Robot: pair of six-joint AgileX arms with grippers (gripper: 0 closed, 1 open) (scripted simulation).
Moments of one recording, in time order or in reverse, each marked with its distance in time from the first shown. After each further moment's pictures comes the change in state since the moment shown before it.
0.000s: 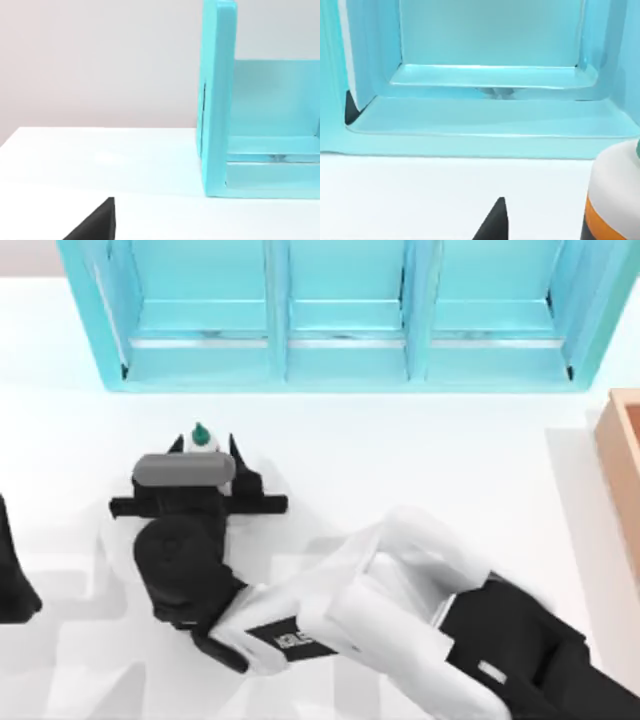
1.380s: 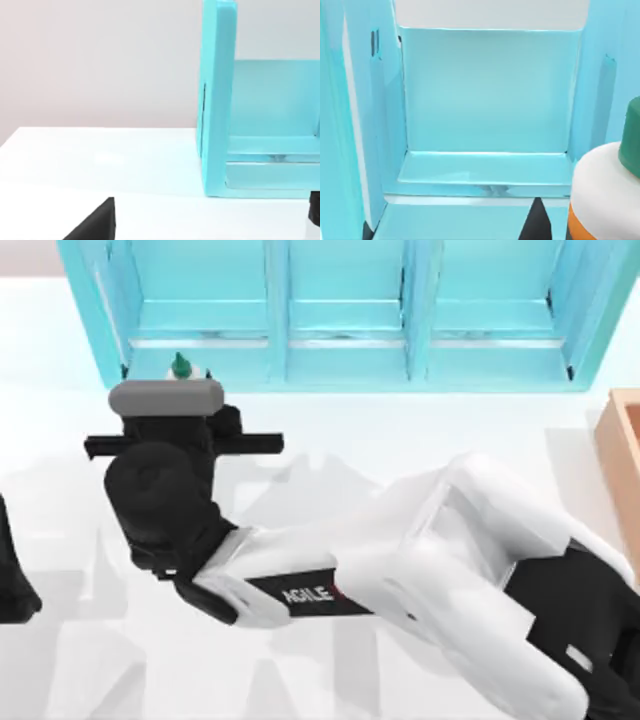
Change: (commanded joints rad) left arm 0.000 0.000 0.000 0.000 0.000 0.000; right arm 0.003 -0.250 -0.085 -0.171 -0.001 0.005
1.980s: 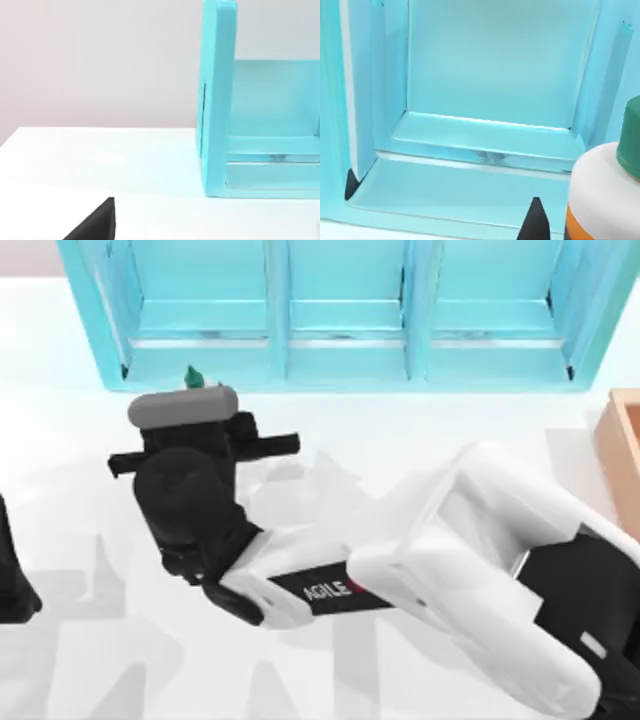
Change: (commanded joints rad) left arm 0.000 0.000 0.000 0.000 0.000 0.000; right arm -0.034 -0.016 -0.096 0.002 -0.091 -0.018
